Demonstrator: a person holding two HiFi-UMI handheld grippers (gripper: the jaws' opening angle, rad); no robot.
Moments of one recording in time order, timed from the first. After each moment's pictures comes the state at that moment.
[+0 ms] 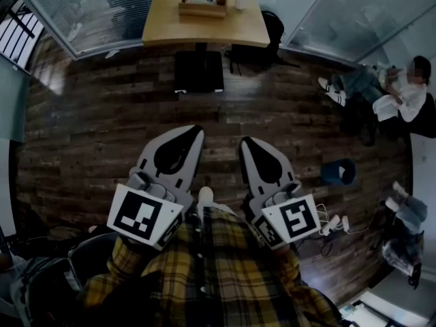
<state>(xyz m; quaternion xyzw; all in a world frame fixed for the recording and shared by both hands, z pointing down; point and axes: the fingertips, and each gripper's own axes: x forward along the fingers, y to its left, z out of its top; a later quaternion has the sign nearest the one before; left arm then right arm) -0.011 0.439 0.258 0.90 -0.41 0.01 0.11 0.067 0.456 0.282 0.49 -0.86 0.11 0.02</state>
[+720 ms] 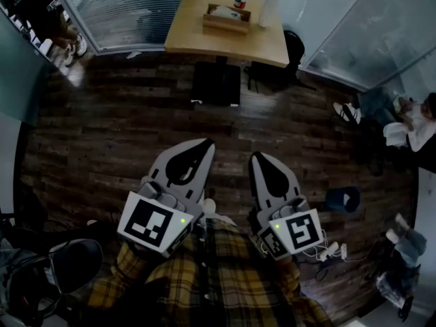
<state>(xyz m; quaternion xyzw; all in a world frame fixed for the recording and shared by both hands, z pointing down) -0.007 0.439 0.261 0.89 -0.45 0.01 0.11 0.076 0.449 0.291 0.47 -0.88 0.12 0.02</state>
